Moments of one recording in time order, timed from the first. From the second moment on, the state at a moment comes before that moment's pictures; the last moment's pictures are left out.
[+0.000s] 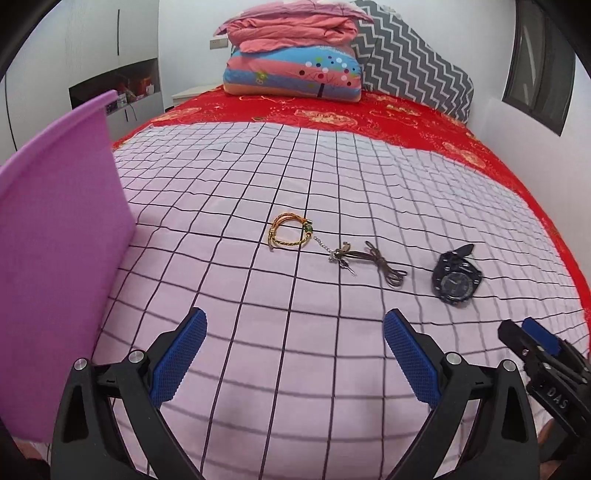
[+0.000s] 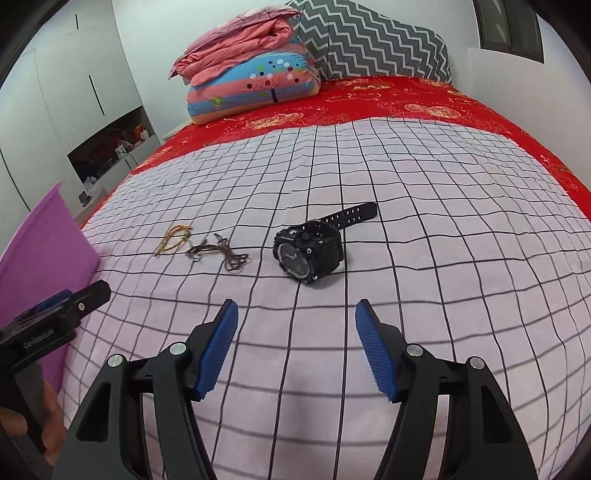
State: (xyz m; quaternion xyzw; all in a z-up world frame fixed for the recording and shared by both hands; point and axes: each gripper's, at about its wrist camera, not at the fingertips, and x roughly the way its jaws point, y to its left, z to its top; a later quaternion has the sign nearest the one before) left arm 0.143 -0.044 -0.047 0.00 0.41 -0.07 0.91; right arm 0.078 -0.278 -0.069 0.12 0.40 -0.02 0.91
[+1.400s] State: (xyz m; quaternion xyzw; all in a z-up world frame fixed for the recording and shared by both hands) left arm 0.256 -0.103 -0.122 0.02 0.46 -0.10 0.88; right arm 0.189 -0.283 -0.129 0.12 0.43 -0.06 0.89
